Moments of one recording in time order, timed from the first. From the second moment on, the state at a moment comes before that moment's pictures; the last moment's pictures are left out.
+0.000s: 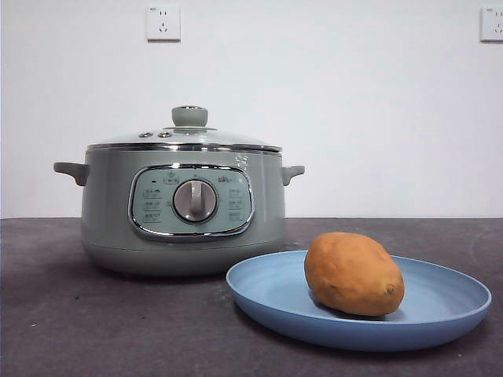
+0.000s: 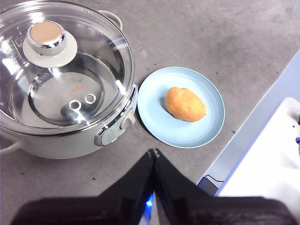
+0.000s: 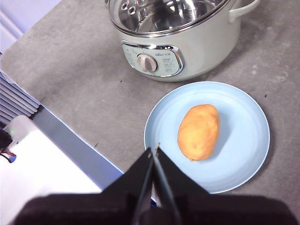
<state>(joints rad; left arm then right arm) -0.42 1.06 1.43 -1.16 0.37 0.16 0.71 0.61 0.88 -0.87 -0.13 0.20</state>
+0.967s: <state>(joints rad) -0.02 0.24 0.39 -0.05 0.21 0.18 0.71 0.61 0.88 -0.87 -0.13 0.20</state>
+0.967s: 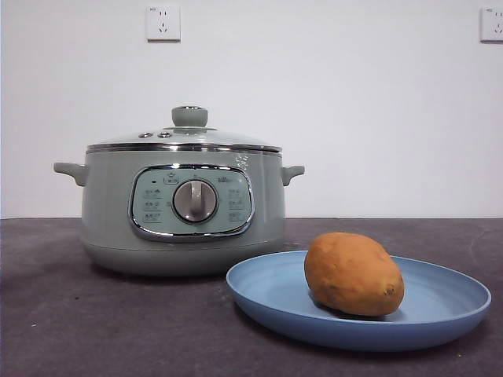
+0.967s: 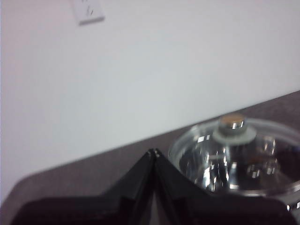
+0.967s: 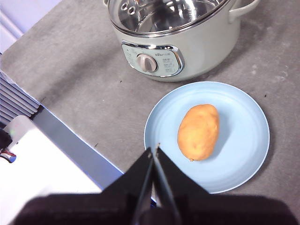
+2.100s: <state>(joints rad) -0.01 0.00 0.02 -0.16 0.08 0.08 0.71 0.61 0.88 -0.87 -0.13 0.20</state>
